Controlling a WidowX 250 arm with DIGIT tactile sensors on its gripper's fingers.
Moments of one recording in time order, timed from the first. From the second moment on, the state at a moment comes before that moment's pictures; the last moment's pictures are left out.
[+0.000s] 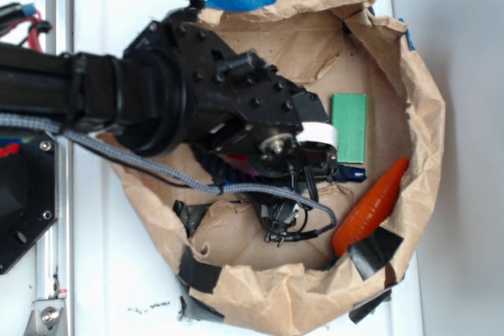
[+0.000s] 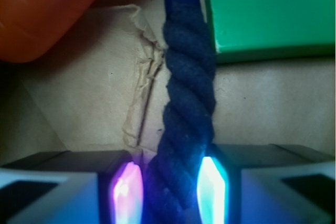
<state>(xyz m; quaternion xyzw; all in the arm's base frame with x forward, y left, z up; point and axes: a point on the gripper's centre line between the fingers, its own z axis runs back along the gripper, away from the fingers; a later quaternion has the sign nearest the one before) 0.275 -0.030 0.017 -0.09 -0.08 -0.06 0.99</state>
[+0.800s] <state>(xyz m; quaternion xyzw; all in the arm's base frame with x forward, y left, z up) 0.249 -0.032 0.056 -0.10 -0.05 -0.07 0.99</state>
